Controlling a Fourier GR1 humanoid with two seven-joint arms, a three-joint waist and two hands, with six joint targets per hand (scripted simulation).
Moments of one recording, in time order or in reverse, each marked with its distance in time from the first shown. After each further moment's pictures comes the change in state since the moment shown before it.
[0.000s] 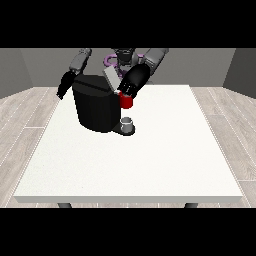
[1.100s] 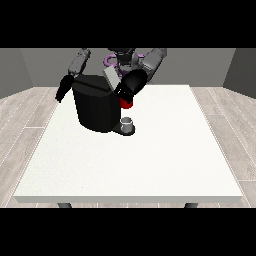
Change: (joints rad) left arm -0.041 0.037 0.023 0.008 -0.025 0.076 -0.085; right arm -0.038 -0.016 0.002 0.009 0.019 -0.005 -0.018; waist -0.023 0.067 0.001
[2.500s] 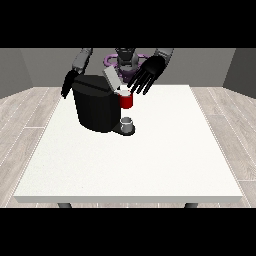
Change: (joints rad) left arm 0.097 -0.038 -0.030 0.016 -0.056 0.038 -0.022; right arm 0.112 0.018 -0.009 0.031 -0.015 0.006 0.000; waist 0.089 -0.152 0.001
